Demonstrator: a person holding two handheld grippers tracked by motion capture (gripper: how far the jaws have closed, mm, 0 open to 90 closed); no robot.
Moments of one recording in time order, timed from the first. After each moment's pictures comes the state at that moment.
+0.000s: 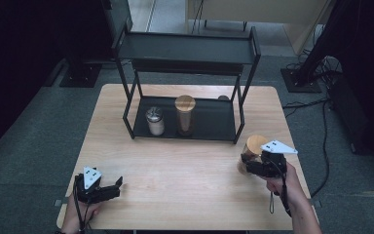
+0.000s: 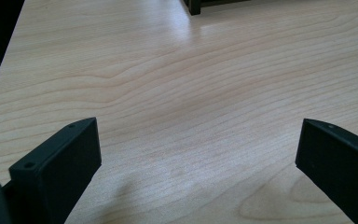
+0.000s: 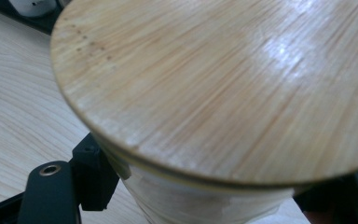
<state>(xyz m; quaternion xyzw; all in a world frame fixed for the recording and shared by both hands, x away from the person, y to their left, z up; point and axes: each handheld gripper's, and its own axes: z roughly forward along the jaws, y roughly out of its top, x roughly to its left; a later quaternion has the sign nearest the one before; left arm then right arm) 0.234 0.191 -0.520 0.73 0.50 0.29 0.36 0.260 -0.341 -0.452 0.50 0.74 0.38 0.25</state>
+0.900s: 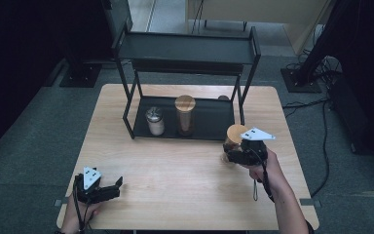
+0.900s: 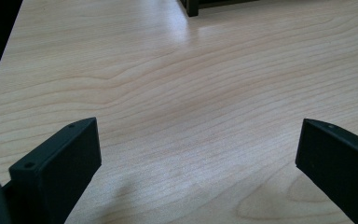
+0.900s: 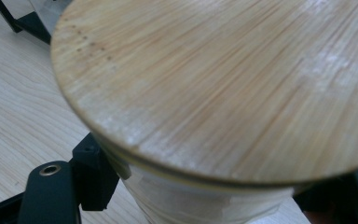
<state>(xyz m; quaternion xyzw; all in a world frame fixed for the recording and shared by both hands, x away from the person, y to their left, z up) 0.233 0.192 -0.520 0.73 0.50 0.28 0.37 0.292 -0.292 -0.435 0.47 0.76 0.38 0.24</state>
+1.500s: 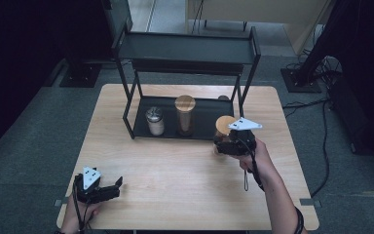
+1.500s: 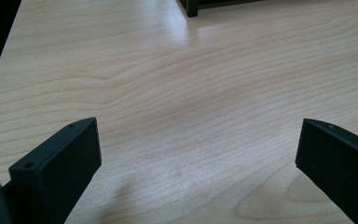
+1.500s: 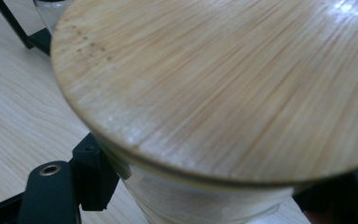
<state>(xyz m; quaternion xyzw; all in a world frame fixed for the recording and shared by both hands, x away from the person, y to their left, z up) 0.233 0.193 -0.520 0.73 0.50 0.28 0.37 0.318 -0.263 -0.420 0.45 0.77 0.39 0.24</state>
